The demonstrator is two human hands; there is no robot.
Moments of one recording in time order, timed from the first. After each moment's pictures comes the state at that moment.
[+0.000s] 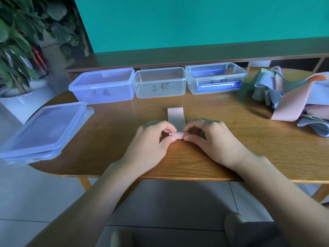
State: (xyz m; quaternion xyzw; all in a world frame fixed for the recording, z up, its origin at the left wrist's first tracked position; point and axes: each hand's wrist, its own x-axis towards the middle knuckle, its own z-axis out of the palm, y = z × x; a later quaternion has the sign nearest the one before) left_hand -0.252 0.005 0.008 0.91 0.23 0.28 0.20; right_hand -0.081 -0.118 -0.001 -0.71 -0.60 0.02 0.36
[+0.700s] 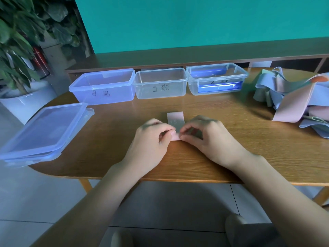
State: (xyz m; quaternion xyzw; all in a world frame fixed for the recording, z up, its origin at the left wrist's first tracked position) left_hand -0.247 0.011 0.003 0.90 0.23 0.33 0.17; right_hand -0.082 -0.110 -0.002 -0.69 -0.61 0.01 0.38
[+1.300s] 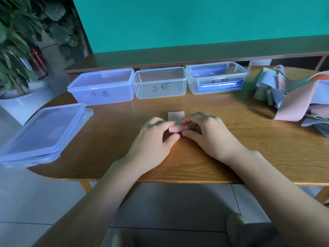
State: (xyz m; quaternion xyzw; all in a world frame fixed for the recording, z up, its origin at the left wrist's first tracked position) left_hand -0.240 0.016 0.002 0.92 0.26 0.23 0.18; right_hand -0.077 -0.097 -0.002 -0.73 -0.58 -0.02 0.36
